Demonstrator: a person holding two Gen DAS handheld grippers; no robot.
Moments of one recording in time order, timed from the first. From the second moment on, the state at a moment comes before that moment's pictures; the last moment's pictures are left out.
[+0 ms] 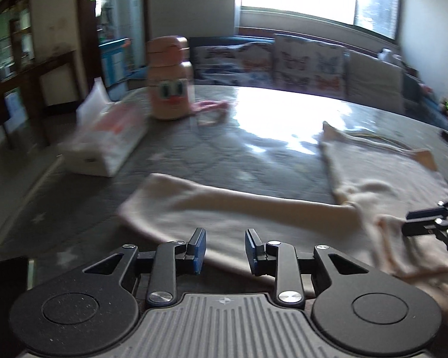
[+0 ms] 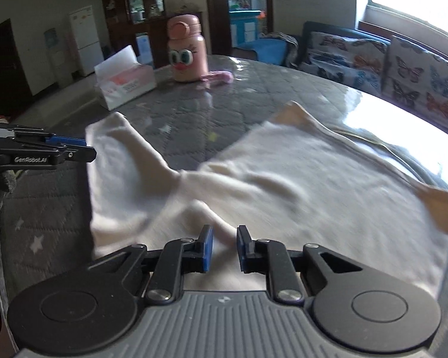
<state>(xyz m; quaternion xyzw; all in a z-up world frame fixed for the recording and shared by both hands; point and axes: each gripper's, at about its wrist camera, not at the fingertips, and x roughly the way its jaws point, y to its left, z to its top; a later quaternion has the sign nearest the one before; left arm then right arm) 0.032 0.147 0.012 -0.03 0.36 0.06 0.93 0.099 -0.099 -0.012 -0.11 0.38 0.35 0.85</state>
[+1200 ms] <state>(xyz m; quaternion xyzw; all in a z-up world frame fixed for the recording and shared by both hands) 0.055 0.196 0.005 -0.10 0.34 0.16 0.92 0.043 -0.129 0.011 -0.10 0.37 0.37 0.85</state>
